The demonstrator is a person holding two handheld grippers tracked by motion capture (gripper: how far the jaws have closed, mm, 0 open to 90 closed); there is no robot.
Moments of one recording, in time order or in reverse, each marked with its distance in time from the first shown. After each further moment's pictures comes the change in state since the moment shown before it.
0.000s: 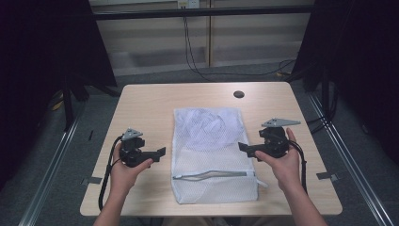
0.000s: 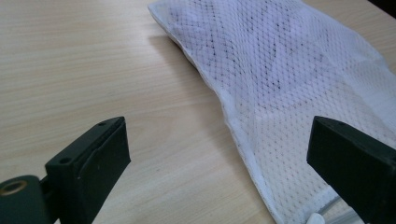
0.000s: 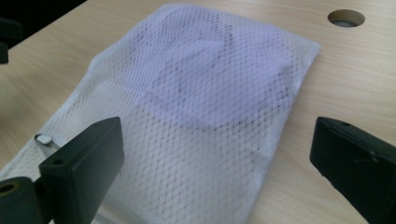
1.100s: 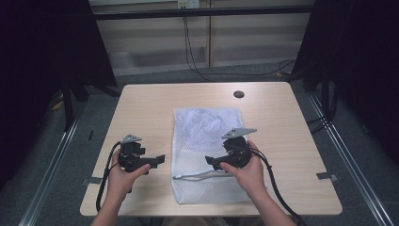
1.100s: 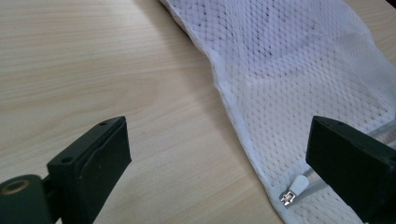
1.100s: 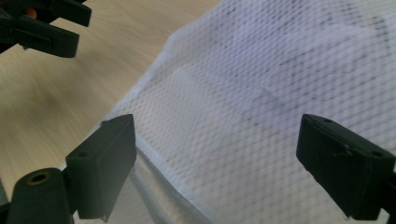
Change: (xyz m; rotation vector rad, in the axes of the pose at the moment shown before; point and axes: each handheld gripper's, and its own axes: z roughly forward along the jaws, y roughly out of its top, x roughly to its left) left arm 0.003 -0.013 -0.002 0.091 -0.062 -0.016; right arm 0.083 0.004 0.053 0.090 0.138 -0.062
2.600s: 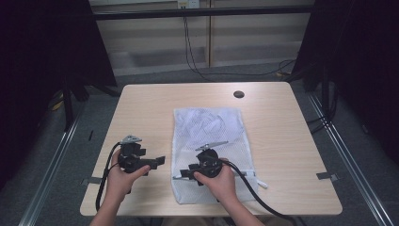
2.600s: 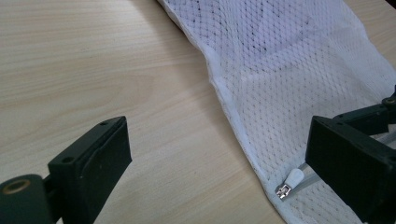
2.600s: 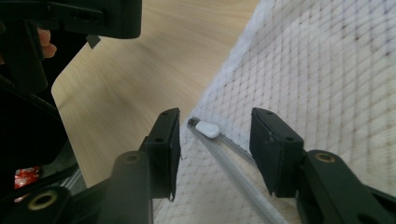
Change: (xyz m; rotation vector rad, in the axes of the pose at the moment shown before) left arm 0.001 -0.001 -0.002 0.008 -0.013 0.006; right arm 0.049 -0.017 0.066 0.094 0.224 0.205
